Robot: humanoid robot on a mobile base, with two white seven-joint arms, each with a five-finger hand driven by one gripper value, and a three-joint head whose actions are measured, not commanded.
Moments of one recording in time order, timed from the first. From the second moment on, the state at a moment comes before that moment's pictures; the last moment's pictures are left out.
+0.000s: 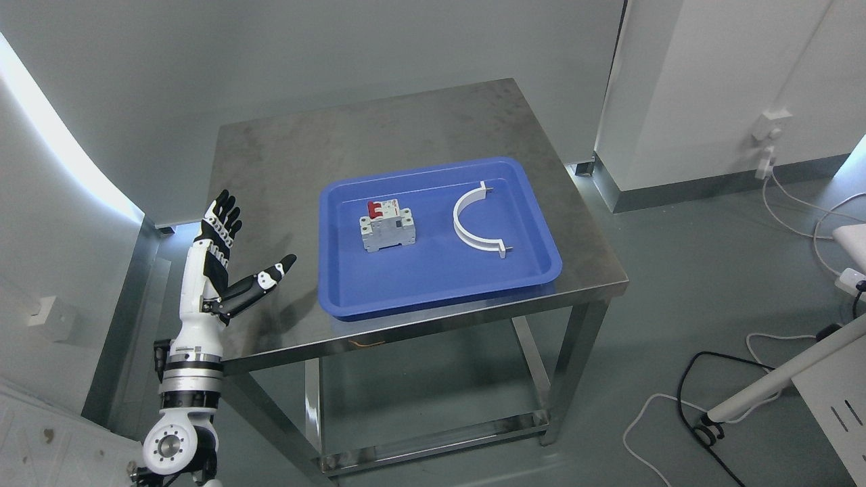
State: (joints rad) left arm -0.27 0.04 0.21 -1.61 0.00 -0.15 -0.13; right arm 0.00 0.00 -0.04 -0.16 -0.04 0.08 0.00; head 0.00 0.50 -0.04
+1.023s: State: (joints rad) left arm -0.57 0.19 0.06 -1.52 -0.25 0.04 -0.64; right arm 0.00 0.00 -0.04 -0.16 -0.04 0.08 0.00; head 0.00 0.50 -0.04
